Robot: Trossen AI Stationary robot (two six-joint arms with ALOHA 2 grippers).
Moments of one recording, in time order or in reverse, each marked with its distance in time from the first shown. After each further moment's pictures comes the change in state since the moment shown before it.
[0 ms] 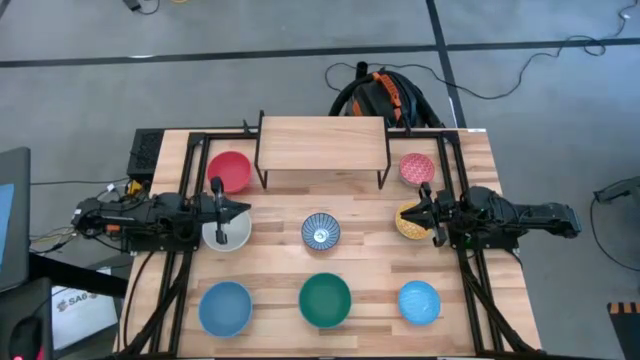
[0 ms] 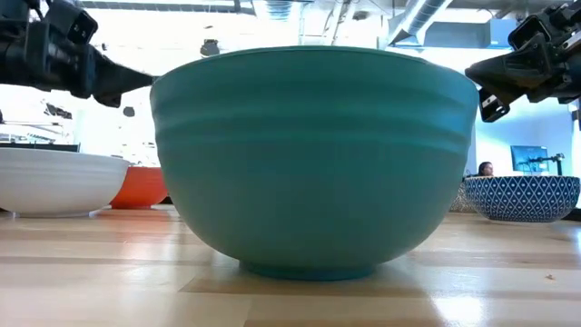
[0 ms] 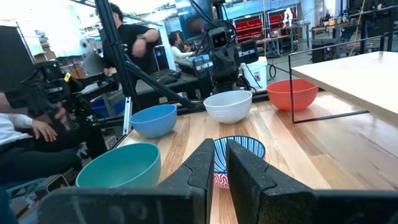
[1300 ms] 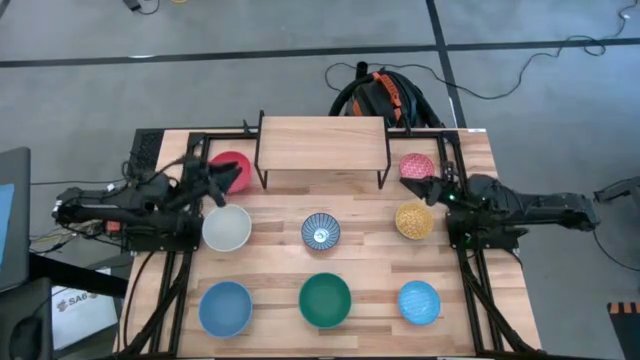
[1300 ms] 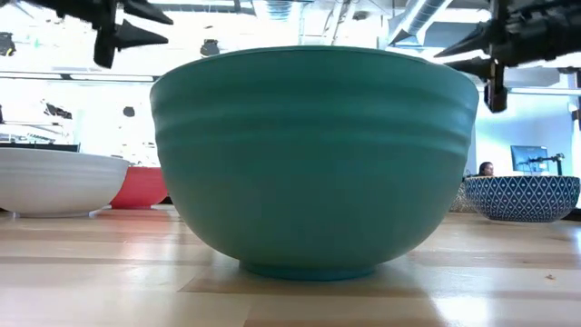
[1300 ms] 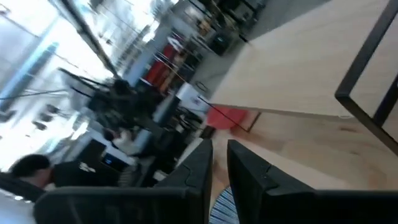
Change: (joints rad) left arm 0.054 0.389 0.480 -0.140 -0.374 -0.516; right arm -0.022 0.357 0.290 -0.023 0.440 0.735
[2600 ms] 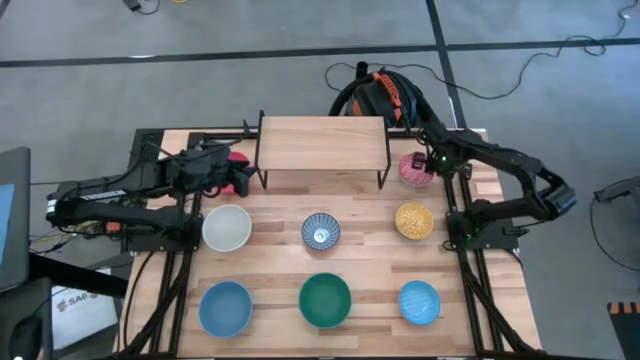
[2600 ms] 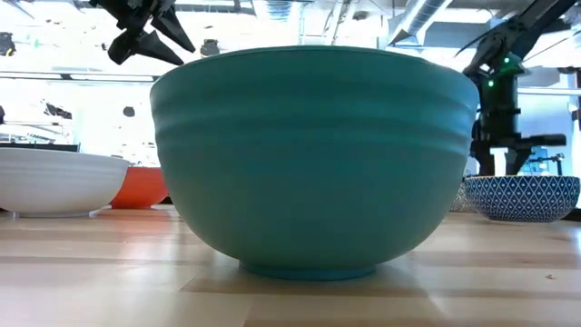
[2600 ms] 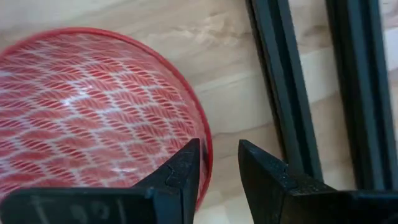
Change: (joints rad) left arm 0.185 0.377 0.345 -0.461 0.221 -0.160; right arm -0.920 0.899 0.396 -0.892 -0.160 -0.098
